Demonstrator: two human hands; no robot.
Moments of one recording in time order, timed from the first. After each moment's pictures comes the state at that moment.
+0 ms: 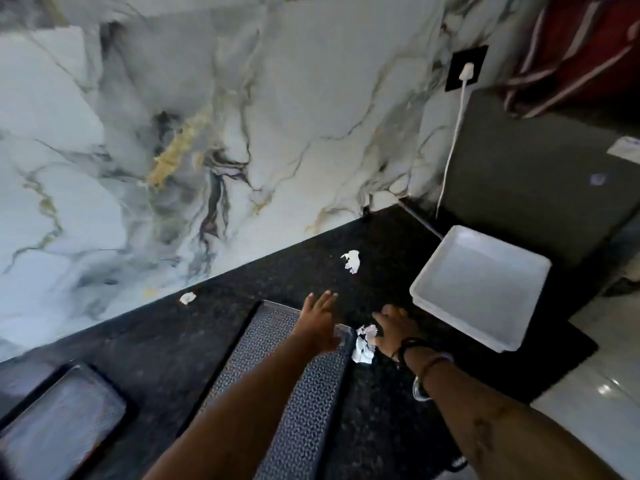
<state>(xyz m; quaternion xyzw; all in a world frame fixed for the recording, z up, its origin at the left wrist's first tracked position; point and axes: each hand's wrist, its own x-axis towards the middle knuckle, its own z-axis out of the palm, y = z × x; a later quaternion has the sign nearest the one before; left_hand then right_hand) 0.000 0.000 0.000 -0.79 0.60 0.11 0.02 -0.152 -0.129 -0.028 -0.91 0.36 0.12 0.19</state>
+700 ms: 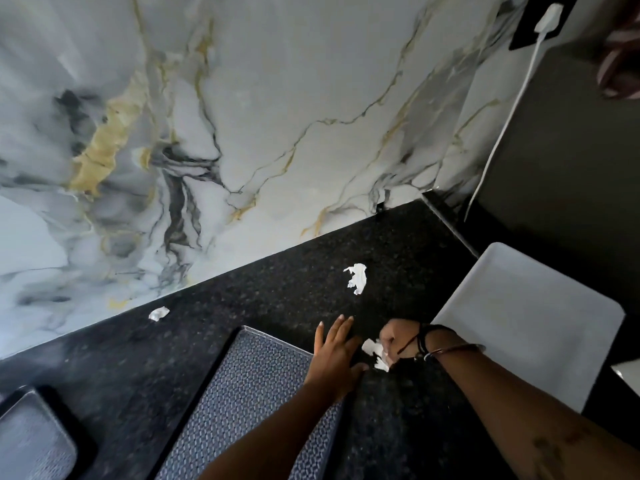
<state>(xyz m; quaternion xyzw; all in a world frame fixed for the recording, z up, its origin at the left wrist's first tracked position) 0.009 -0.085 -0.093 -0.83 0.52 0.16 -0.10 -0.073 -0.257 -0.037 -0.88 0.20 0.31 0.29</state>
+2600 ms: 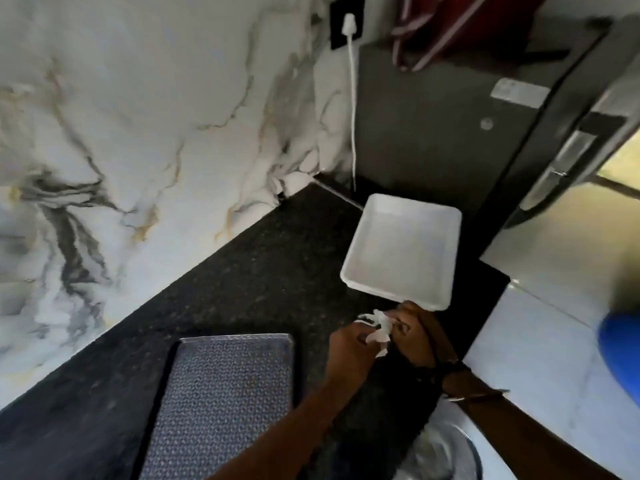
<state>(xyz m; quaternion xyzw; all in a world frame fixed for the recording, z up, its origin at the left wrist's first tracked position) -0.135 -0.081 -0.025 -0.72 0.40 0.39 -0.41 -0.265 -0.159 -0.003 -0.77 0.49 -0.15 0.37</state>
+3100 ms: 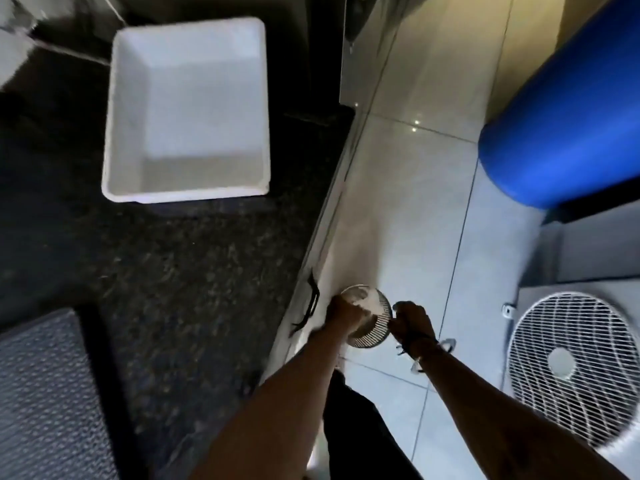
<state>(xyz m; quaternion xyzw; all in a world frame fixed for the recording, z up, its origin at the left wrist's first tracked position) -0.392 -0.096 -0.237 -0.68 0.40 0.61 -0.07 -0.530 -0.070 -0.228 -0.46 0.78 -0.01 0.43</state>
